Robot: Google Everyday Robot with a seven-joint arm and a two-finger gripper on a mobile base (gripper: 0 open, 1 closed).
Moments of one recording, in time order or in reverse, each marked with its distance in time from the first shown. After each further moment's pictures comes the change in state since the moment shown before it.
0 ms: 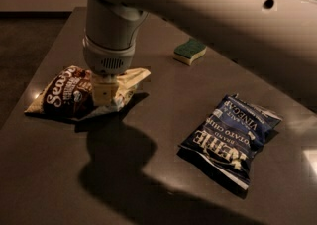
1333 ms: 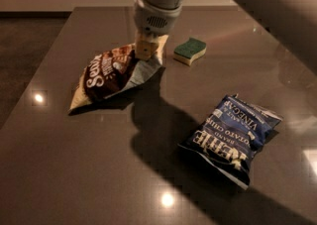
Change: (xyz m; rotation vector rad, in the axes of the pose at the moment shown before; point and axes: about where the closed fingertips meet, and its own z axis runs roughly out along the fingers) arm 0.091 -0.069 -0.056 0.136 0.050 0.215
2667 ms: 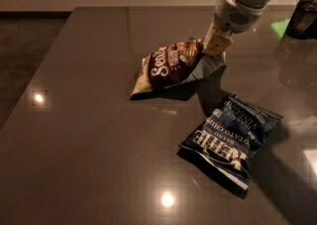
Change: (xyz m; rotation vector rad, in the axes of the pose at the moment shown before) arm 0.163 -0.021 -0.042 0.064 0.056 0.234
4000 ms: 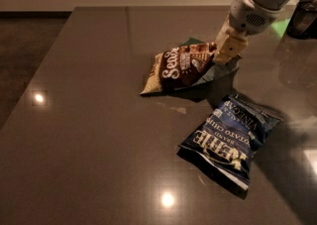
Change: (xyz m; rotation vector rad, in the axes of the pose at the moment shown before) arm 0.025 -0.003 -0.007 0.005 -0.011 0.027
